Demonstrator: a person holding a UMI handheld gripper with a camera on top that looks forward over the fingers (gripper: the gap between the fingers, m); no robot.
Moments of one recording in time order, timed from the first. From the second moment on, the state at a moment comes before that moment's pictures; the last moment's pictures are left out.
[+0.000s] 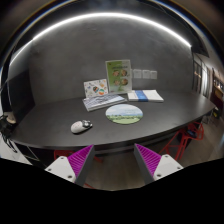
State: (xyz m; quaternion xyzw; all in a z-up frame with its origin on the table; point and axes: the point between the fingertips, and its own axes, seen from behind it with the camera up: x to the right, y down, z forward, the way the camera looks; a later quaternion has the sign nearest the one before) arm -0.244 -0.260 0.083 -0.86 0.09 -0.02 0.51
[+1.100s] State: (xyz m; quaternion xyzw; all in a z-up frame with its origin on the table) arm -0.418 0.002 -0.009 -0.88 -0.04 0.03 0.46
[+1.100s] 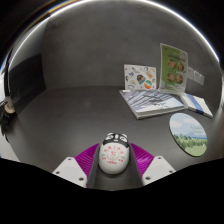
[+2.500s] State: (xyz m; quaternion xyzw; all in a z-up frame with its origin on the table) arm -0.126 0.021 0.013 -0.89 0.00 0.10 0.44
